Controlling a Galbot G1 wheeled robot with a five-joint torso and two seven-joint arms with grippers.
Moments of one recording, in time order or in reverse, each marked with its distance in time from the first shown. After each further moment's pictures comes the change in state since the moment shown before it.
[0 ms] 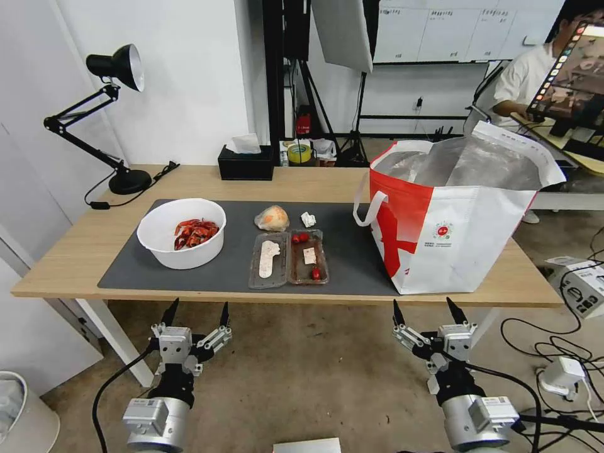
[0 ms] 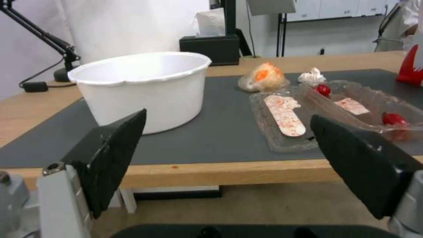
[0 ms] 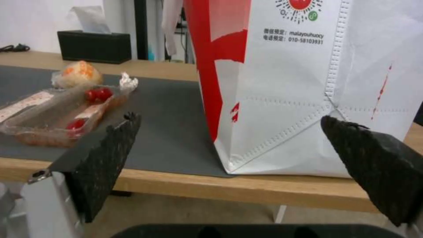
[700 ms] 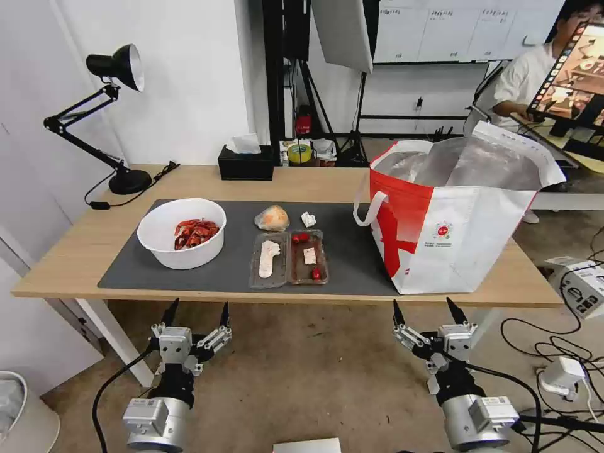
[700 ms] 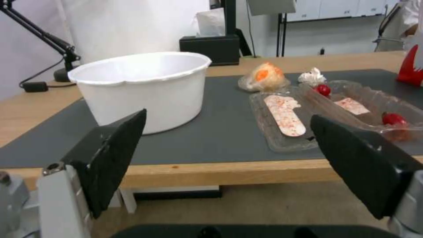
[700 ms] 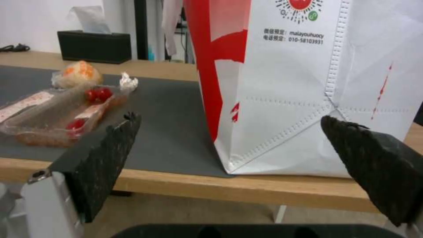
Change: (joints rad) left arm 0.000 0.000 0.000 0.000 0.000 0.000 0.000; right arm 0.000 0.000 0.000 0.000 0.000 0.000 0.000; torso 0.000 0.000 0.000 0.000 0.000
